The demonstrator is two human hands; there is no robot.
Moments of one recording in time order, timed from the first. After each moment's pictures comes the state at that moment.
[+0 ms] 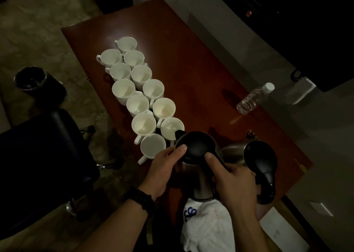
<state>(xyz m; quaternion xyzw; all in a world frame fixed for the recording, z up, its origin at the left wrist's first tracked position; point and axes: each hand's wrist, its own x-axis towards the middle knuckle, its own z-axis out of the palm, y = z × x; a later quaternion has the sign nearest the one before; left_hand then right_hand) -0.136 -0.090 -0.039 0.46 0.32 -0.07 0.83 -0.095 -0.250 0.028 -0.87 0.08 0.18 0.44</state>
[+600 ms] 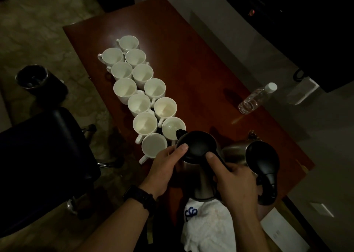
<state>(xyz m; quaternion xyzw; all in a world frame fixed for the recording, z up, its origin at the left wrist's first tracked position) -0.134 -0.088 -0.045 0.47 0.30 -0.08 0.83 -0.093 -0.248 0.026 -0.87 0.08 0.18 0.45</state>
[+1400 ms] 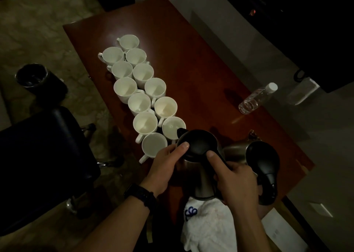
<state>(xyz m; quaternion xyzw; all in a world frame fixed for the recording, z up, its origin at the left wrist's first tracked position) -0.132 -0.087 -0.046 0.47 0.30 -0.08 0.83 -0.092 -0.245 0.030 -0.87 0.09 0.19 0.45</state>
